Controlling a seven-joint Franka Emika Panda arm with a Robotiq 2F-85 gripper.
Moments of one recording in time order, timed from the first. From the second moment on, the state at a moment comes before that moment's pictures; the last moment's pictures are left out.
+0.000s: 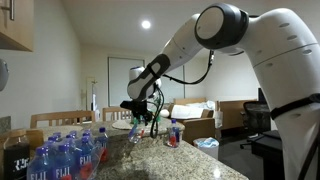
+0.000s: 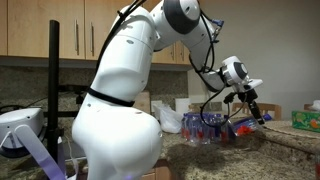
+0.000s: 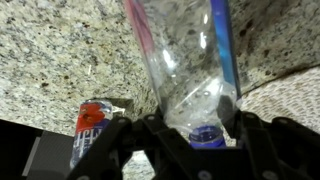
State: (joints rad) arm 0.13 0.27 -0.18 -1.81 -0.35 2.35 1.47
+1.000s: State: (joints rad) arm 0.27 0.13 -0.11 -1.79 -0.99 2.15 2.01
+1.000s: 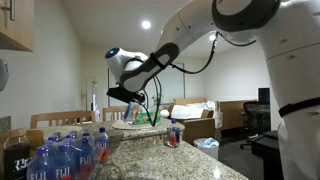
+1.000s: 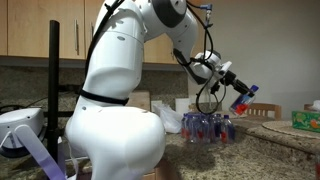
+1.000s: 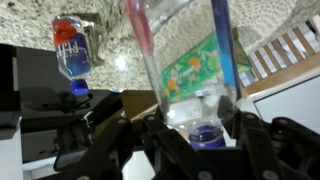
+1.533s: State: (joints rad) arm 0.26 0.19 0.02 -1.65 -1.39 1.83 2.25
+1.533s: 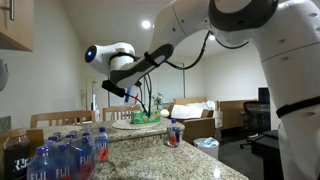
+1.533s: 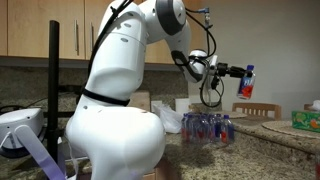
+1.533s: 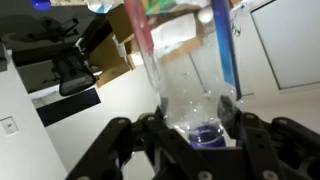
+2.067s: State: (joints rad) arm 0.23 0.47 0.01 -1.44 -1.57 1.51 2.47
